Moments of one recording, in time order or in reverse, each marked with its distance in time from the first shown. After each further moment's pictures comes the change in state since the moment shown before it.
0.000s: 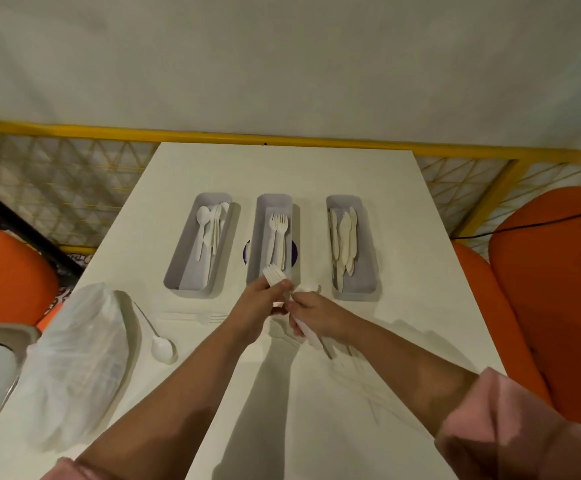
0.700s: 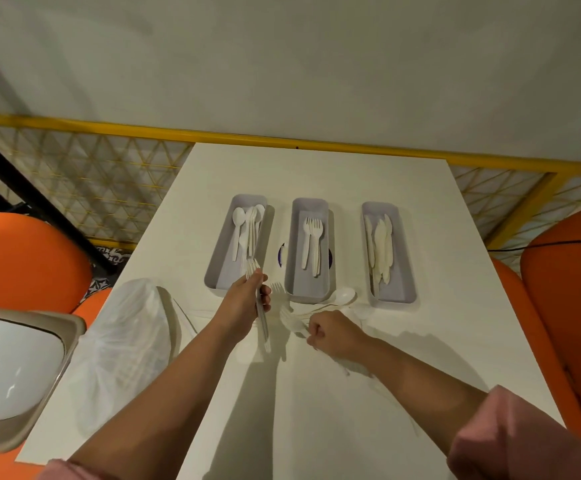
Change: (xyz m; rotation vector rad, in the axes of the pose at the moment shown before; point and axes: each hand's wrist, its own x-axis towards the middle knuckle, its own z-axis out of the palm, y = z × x) left_hand 0.001 0.004 -0.085 -0.215 0.175 -0.102; right_hand 0.031 0.011 0.042 -0.523 0.078 -0.008
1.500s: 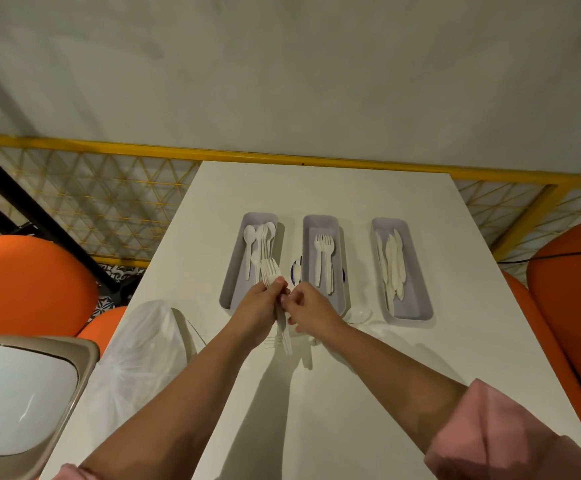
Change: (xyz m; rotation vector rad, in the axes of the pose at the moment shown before) left_hand 0.006 0.024 -0.003 0.061 -0.132 0.065; right_hand 0.029 -0.090 -0.019 0.577 0.190 0.094
